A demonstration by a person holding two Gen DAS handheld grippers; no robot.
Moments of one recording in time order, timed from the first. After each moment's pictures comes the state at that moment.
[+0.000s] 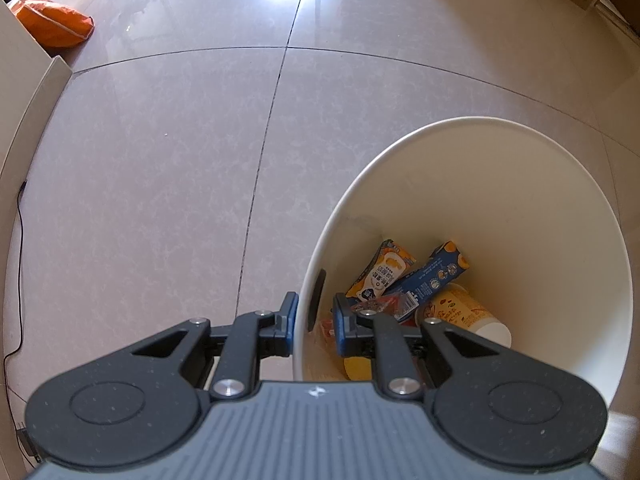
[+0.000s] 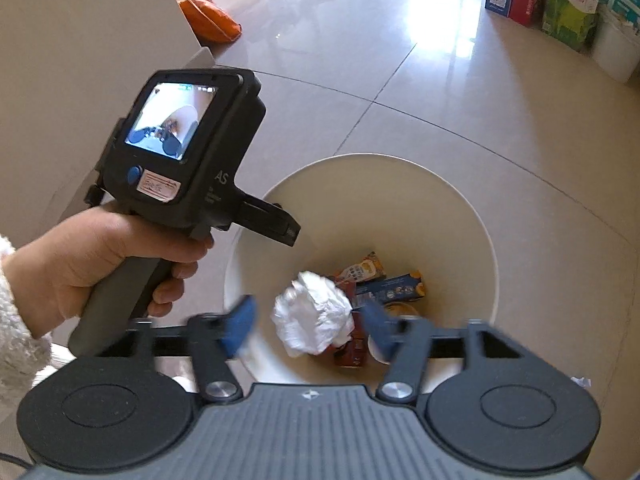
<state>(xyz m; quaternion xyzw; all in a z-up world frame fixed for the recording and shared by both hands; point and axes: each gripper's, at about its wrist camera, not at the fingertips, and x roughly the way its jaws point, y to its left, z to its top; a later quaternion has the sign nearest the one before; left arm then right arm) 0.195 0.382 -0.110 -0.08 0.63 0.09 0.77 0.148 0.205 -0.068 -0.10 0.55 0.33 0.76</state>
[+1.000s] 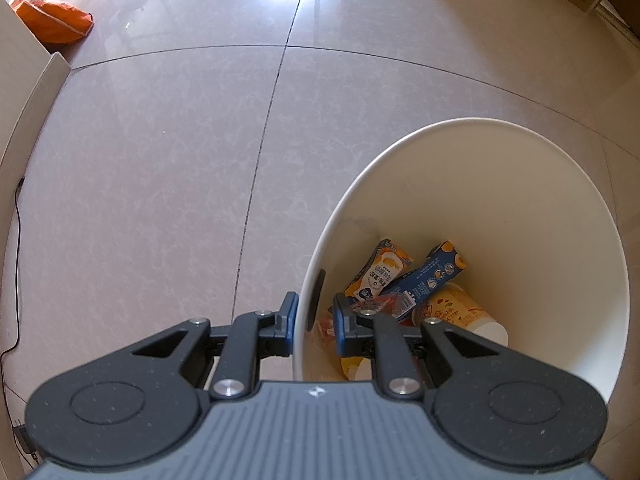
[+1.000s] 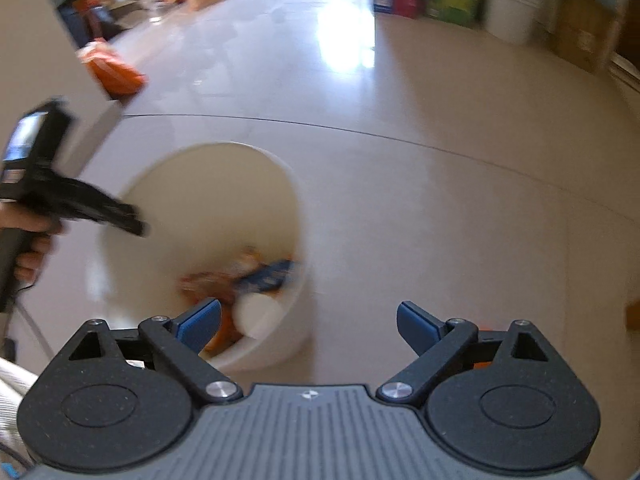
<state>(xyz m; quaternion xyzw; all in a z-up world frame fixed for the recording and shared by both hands) 0.195 0.383 -0.109 -0.08 0.63 0.09 0.77 0.151 0.050 -0.111 -0.04 0.52 0.21 0.82</state>
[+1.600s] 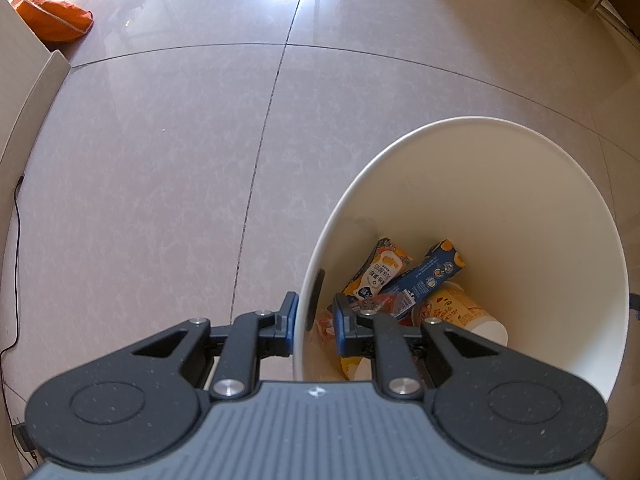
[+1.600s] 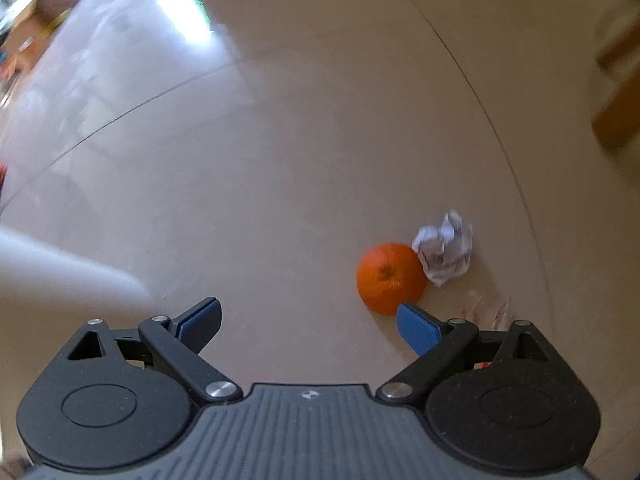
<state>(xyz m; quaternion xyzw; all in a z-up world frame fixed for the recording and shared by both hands) 0.195 0.384 -0.109 -0.08 0.63 0.09 0.76 0.233 -0.103 -0.274 0.13 0.62 0.04 0.77</state>
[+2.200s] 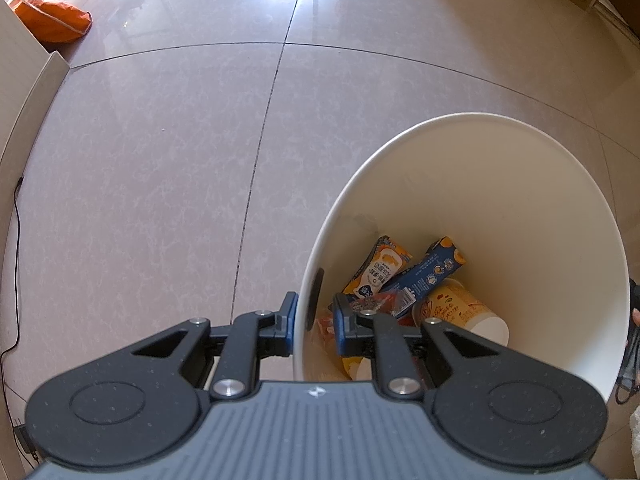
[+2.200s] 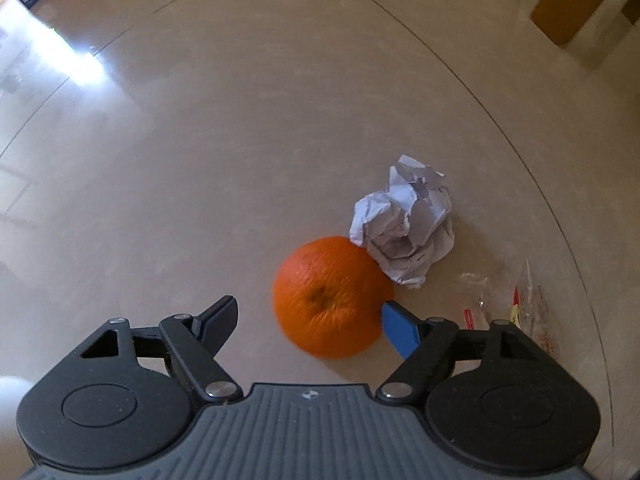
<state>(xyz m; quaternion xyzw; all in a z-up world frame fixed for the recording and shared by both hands) 0.195 0.384 -0.109 -0.08 0.63 0.09 0.76 0.264 -0.120 -0.401 0.18 0.63 -0.13 0.75</state>
